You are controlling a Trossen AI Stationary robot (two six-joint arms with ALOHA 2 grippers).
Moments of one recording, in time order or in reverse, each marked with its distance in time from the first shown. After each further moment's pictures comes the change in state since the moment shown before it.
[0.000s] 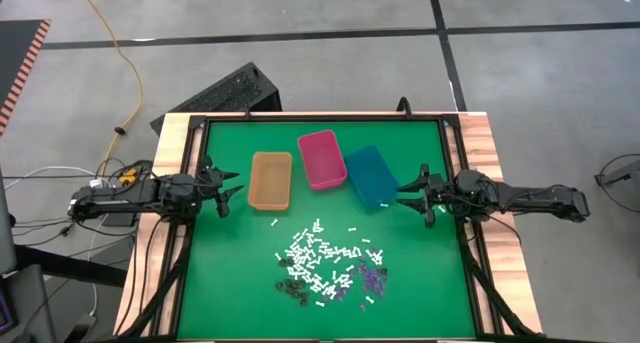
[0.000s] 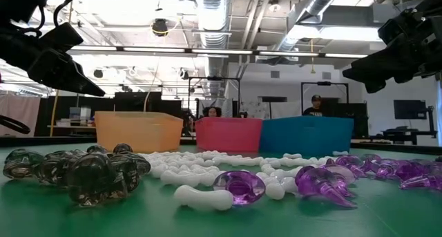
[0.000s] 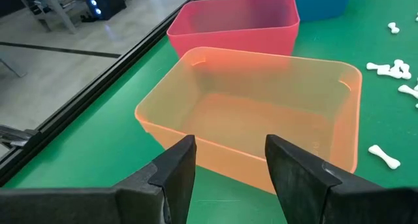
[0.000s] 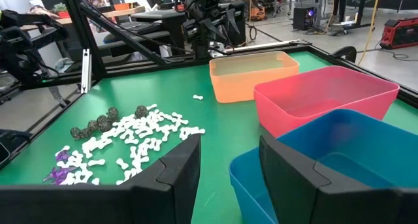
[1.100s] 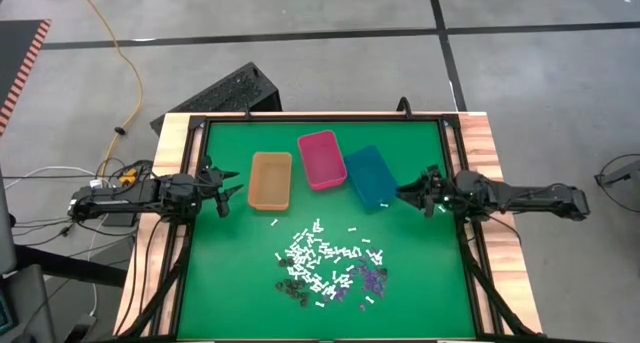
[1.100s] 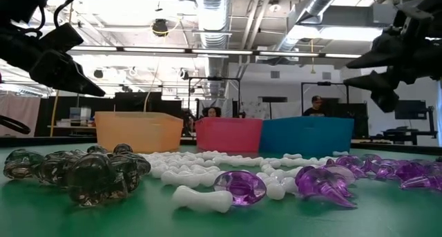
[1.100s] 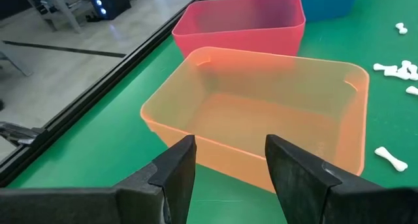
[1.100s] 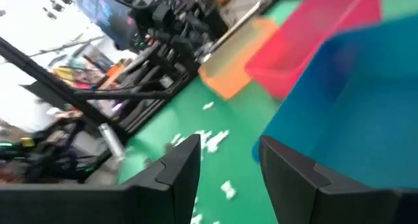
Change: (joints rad) left arm 0.000 0.000 0.000 0.001 -0.018 0.008; right arm 0.020 0.019 0.008 -0.042 0.071 0.631
